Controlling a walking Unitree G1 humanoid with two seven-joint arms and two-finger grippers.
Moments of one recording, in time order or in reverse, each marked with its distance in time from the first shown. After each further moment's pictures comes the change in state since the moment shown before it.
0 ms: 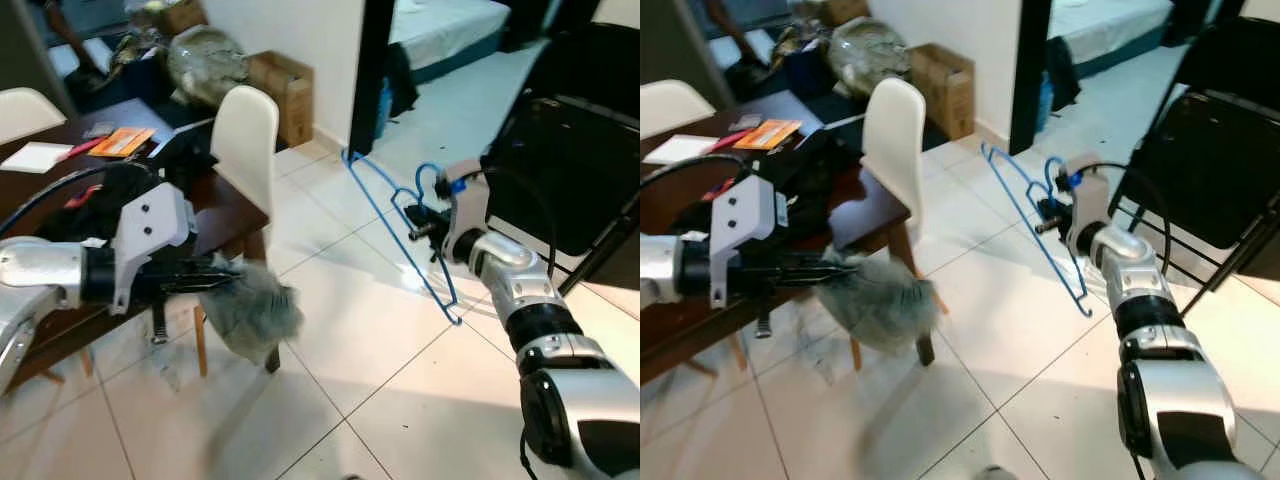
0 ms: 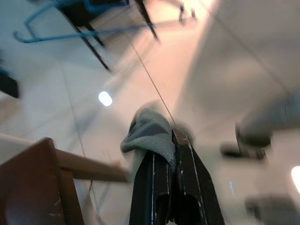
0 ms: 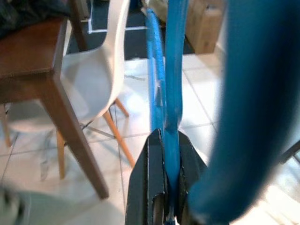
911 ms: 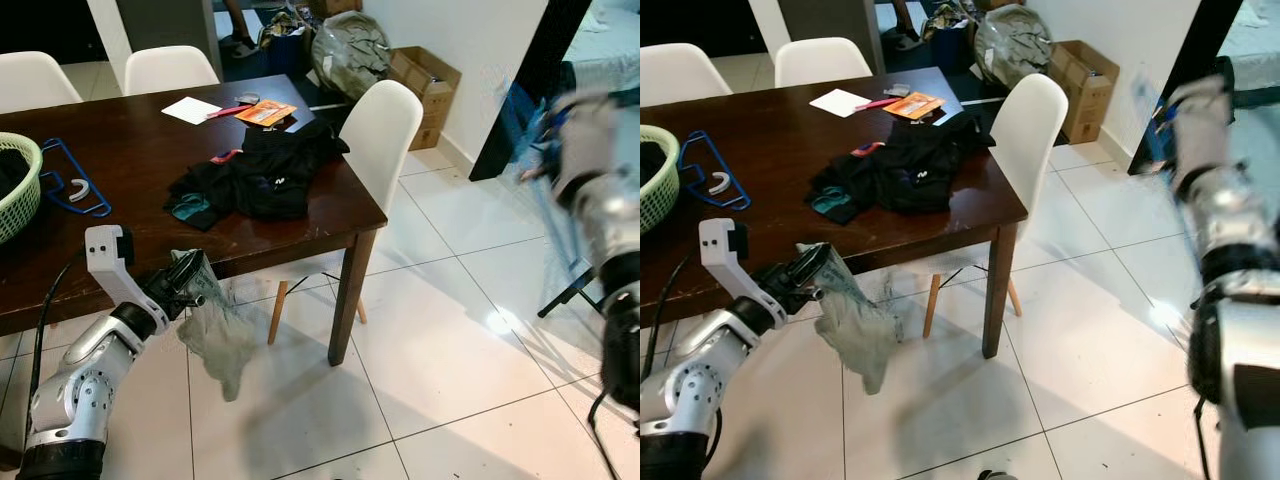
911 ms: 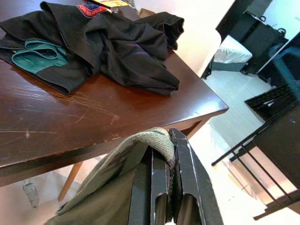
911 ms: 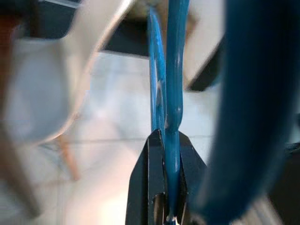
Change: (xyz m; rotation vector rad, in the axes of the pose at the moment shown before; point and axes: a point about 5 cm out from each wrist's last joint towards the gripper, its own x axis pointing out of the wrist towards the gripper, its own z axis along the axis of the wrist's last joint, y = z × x) left arm 0.053 -0.021 -0.093 -1.032 -0.498 0.863; right arm -0.038 -0.080 0.024 -0.158 0.131 -0.509
